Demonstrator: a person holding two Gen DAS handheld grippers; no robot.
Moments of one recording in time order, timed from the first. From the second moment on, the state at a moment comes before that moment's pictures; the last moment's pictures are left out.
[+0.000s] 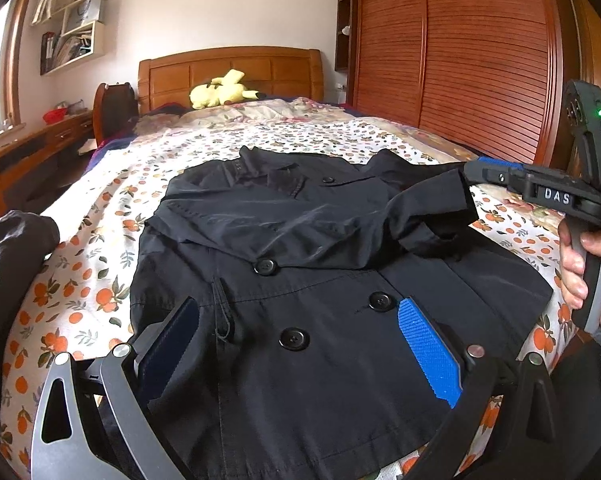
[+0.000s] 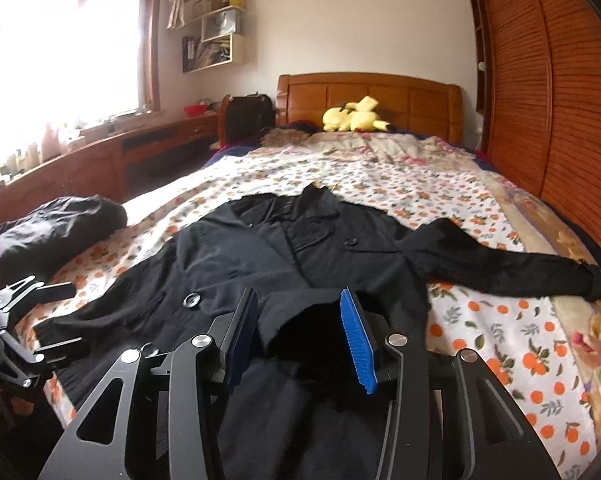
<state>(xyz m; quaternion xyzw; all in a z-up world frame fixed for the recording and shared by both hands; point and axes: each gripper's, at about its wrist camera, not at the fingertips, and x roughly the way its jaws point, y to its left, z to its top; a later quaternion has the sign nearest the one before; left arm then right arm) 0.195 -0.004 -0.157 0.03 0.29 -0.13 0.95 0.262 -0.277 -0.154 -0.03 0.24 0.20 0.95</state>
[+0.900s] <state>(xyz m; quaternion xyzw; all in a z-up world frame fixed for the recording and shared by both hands) 0.179 -0.003 -0.139 0.02 0.26 -0.14 0.95 0.207 -0.276 -0.211 0.00 0.34 0.24 0.91</state>
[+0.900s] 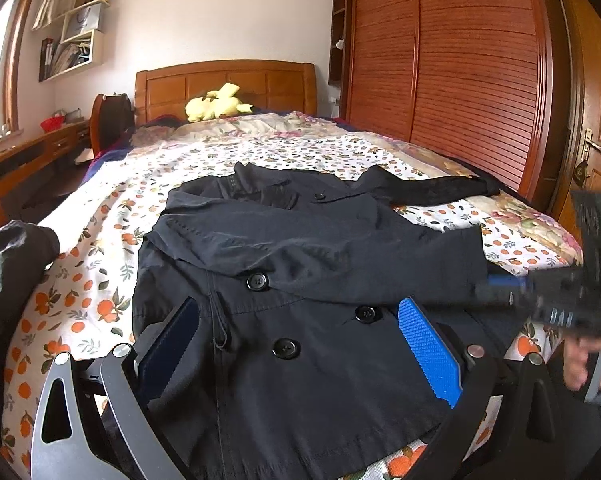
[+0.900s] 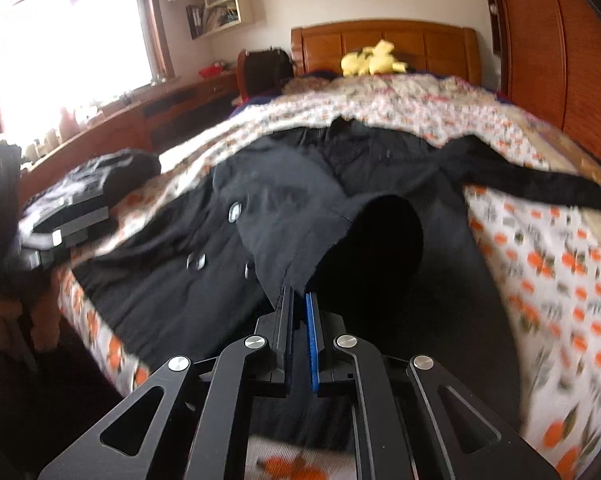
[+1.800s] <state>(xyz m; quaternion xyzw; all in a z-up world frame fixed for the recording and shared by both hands) 0.168 -0.004 -0.127 0.02 0.25 -0.15 0.96 0.222 -0.248 -0.174 -0.07 0.30 0.25 0.92</state>
